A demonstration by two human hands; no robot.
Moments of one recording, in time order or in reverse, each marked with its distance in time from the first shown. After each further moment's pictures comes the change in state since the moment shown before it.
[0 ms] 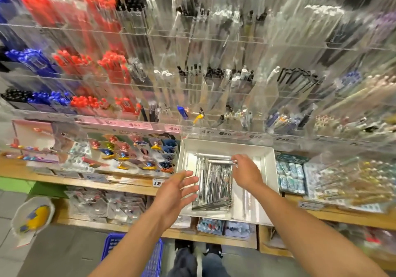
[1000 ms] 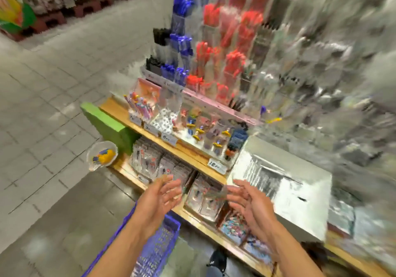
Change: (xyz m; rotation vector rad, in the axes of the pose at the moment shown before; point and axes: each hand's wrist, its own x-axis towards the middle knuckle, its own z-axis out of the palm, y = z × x) left_hand -0.141 -0.085 -0.173 -0.450 0.243 0.299; right_hand -0.187 -0.121 0.032 1.245 -0.504 0.137
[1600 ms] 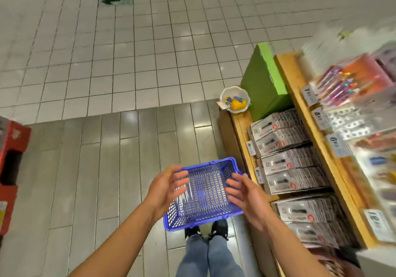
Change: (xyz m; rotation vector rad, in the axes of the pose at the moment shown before) left_hand -0.097 -0.057 -0.314 -0.468 0.648 0.081; right_hand 0.049 0.234 0.260 -0.632 -0.413 0.434
